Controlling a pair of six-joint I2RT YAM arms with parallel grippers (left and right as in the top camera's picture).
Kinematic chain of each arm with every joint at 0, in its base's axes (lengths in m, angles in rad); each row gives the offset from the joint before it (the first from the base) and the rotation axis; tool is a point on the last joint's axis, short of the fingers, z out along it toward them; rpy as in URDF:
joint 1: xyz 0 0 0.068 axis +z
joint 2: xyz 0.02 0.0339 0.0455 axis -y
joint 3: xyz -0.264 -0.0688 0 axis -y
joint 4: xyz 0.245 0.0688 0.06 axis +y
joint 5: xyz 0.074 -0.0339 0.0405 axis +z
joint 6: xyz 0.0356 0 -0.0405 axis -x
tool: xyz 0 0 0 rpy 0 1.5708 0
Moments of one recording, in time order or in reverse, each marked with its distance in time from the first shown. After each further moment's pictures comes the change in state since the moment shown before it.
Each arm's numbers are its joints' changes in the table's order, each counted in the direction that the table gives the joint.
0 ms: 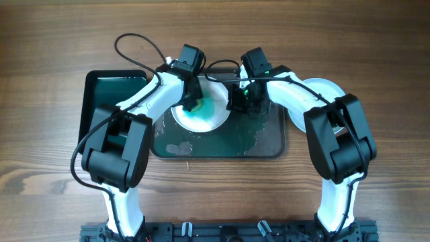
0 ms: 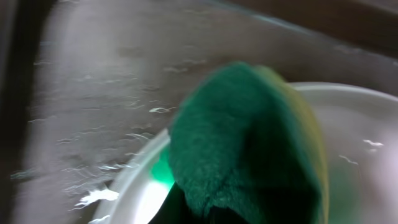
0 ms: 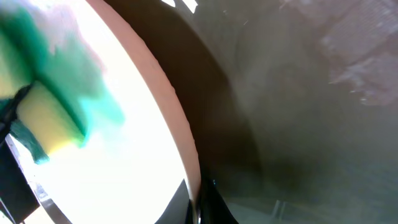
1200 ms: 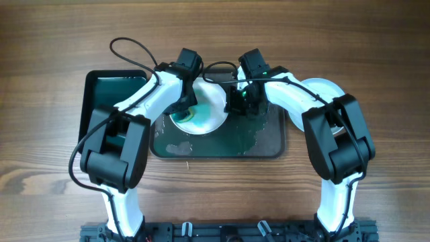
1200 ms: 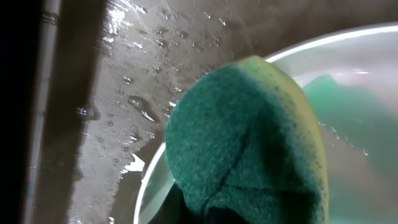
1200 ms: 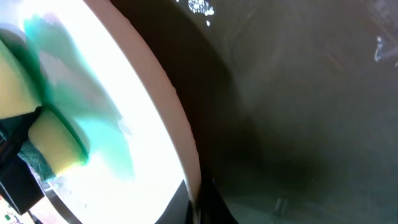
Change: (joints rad) left arm 0.008 0.009 0.004 0.158 -0.039 0.009; right arm 0.010 -0.003 0.001 0.016 0.024 0.001
